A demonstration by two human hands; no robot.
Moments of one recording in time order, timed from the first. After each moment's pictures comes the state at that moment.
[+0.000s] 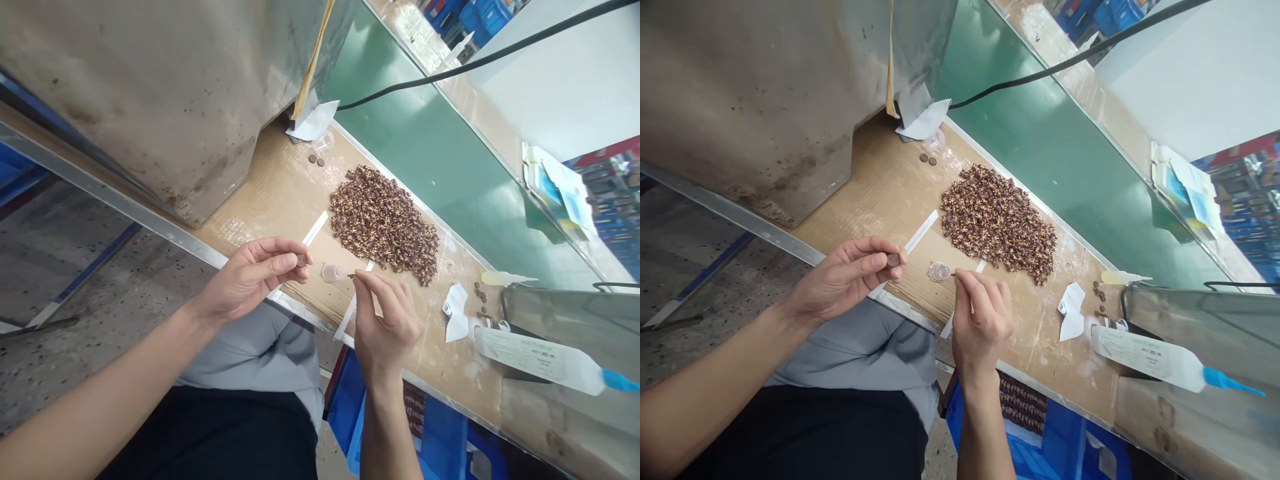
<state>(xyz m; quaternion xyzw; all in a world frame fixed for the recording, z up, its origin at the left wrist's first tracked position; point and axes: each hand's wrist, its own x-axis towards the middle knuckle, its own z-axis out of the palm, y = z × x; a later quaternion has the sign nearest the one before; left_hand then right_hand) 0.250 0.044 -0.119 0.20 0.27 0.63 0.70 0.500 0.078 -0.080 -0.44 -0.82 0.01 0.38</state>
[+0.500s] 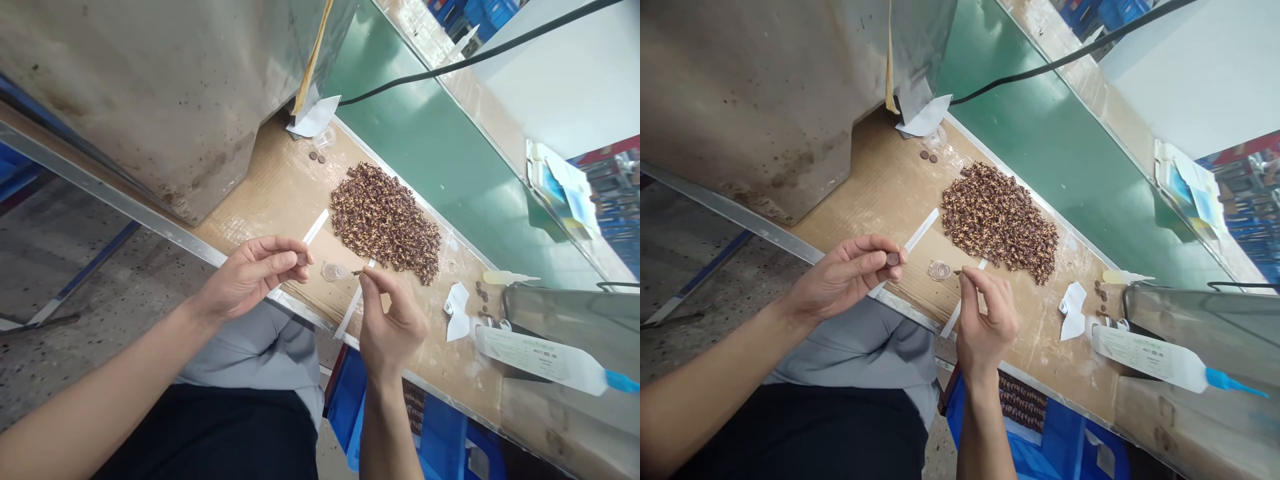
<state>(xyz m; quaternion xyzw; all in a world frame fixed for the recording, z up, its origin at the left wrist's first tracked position) 0.249 0.044 -0.118 0.19 0.26 0.62 0.71 0.500 0.076 -0.080 -0.50 -0.76 0.10 0.42</state>
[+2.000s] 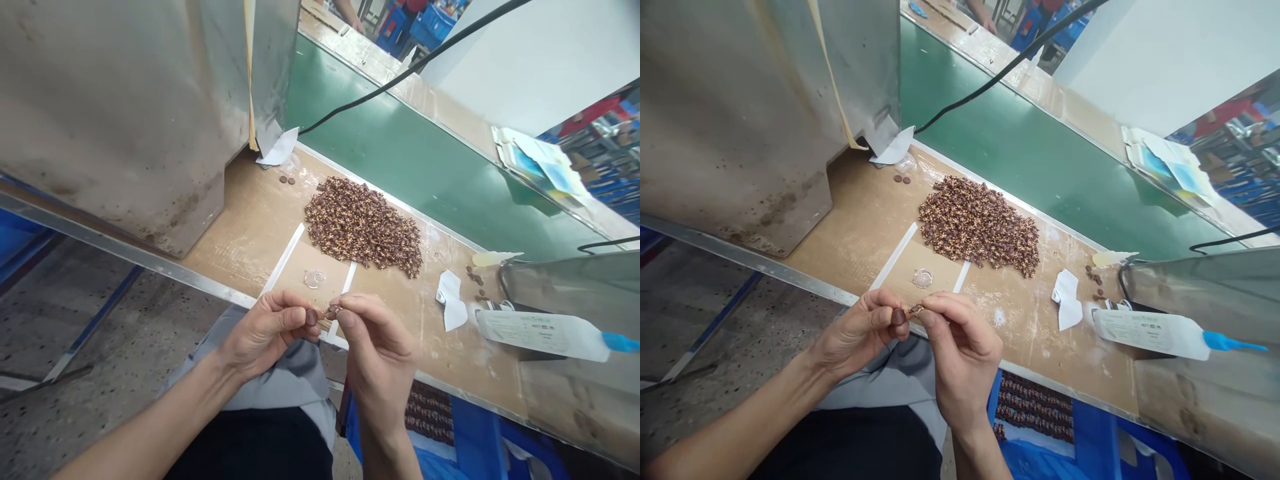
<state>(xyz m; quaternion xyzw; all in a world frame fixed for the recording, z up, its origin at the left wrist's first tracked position) 0.309 0.018 -0.098 0.10 0.23 0.55 0.79 0.490 0.032 -0.046 -0.44 -0.60 0.41 0.53</state>
